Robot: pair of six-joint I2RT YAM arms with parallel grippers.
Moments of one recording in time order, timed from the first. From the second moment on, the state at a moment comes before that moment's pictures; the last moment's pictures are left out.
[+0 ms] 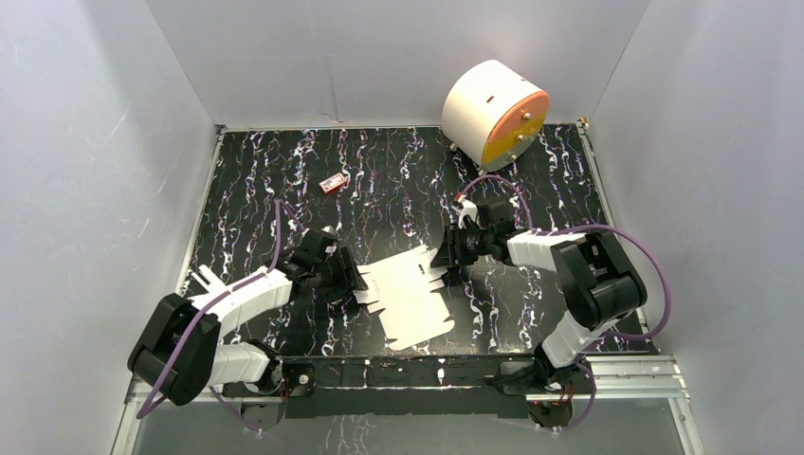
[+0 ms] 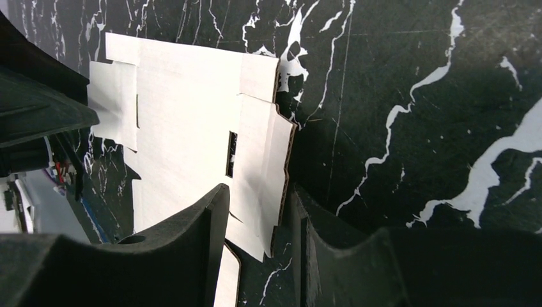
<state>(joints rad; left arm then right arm) -0.53 1.25 0.54 -0.28 0.15 -0.83 0.42 1.64 0.70 0.08 -0.64 0.32</state>
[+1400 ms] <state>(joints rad) -0.53 1.40 0.60 -0.09 0.24 -0.91 0.84 1.73 1.18 -0.46 0.14 0.19</state>
